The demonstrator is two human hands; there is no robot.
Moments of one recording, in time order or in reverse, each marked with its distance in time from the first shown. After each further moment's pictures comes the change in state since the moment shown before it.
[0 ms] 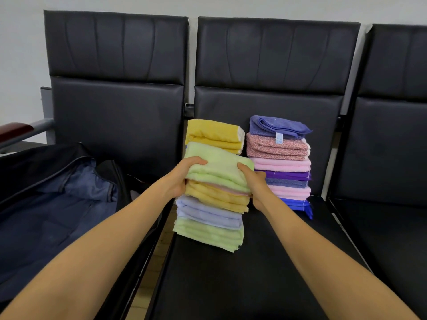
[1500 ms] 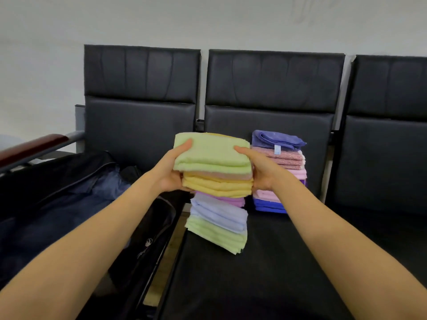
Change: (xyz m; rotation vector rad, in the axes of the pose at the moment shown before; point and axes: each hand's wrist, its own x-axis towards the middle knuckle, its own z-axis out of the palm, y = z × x) left_hand -0.095 0.045 -0.010 -0.128 -0.022 0.036; right_hand -0.097 -0.086 -0.023 0.005 -0.448 0.069
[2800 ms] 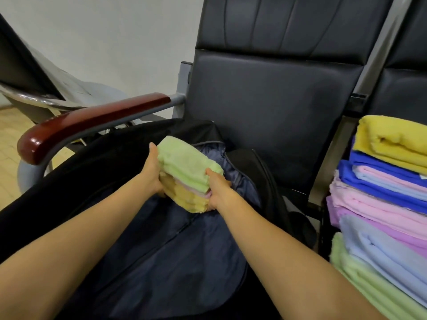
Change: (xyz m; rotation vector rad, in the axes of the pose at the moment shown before) left_hand 0.026 -0.022 -0.376 -0.268 0.779 0.018; right_hand 0.232 0.150 0.392 0.109 -0.025 0.269
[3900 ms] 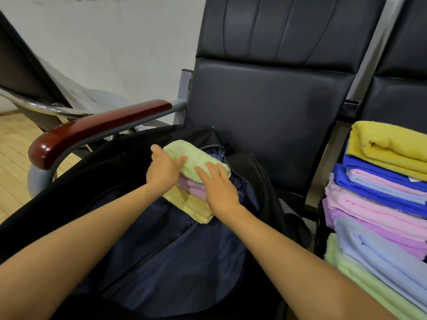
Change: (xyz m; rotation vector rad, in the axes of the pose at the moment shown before) left_hand -0.029 -0.001 0.013 0.890 0.354 0.696; right_hand -0.025 0.008 -0.028 -1.633 0.068 -1.056
